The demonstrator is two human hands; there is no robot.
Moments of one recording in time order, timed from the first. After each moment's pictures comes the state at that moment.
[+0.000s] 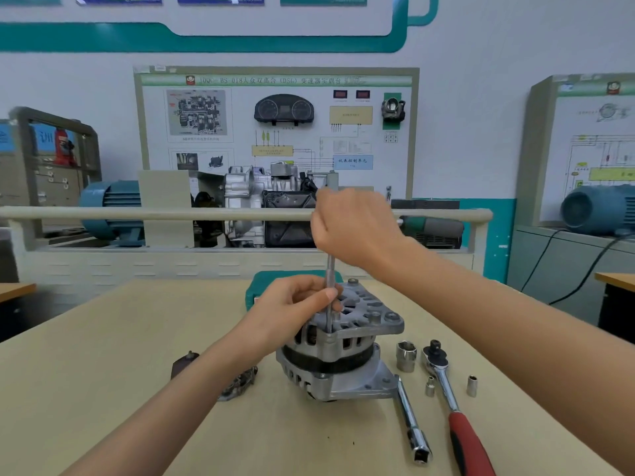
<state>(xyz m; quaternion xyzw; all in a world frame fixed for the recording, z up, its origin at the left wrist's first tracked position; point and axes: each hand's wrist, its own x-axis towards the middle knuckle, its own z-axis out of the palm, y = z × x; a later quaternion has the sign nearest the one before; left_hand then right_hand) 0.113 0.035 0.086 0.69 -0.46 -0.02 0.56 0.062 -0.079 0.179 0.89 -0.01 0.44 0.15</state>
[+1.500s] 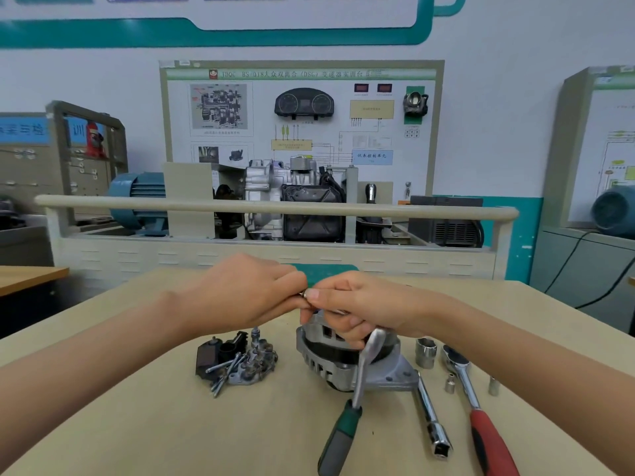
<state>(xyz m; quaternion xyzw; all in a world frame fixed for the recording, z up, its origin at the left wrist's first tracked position) 0.129 0.109 0.123 0.62 -0.66 0.43 -0.03 0.036 -0.071 0.123 0.86 0.17 -0.09 -0.47</state>
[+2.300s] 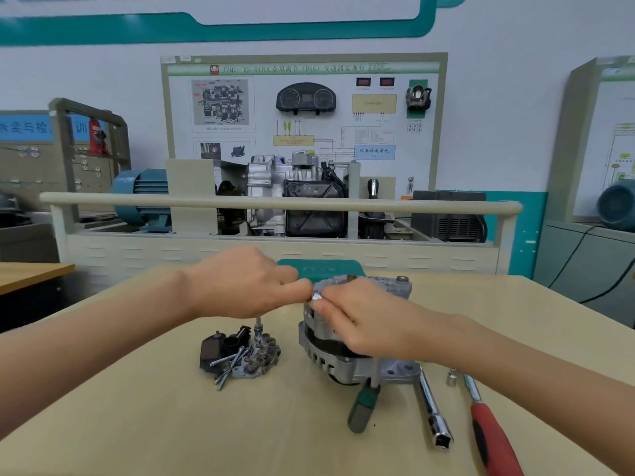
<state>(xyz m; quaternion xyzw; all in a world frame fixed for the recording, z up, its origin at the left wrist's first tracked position) 0.143 0.109 0.126 0.58 -0.67 0.44 -0.17 0.024 -0.054 0.109 0.97 0.16 0.14 -0.07</state>
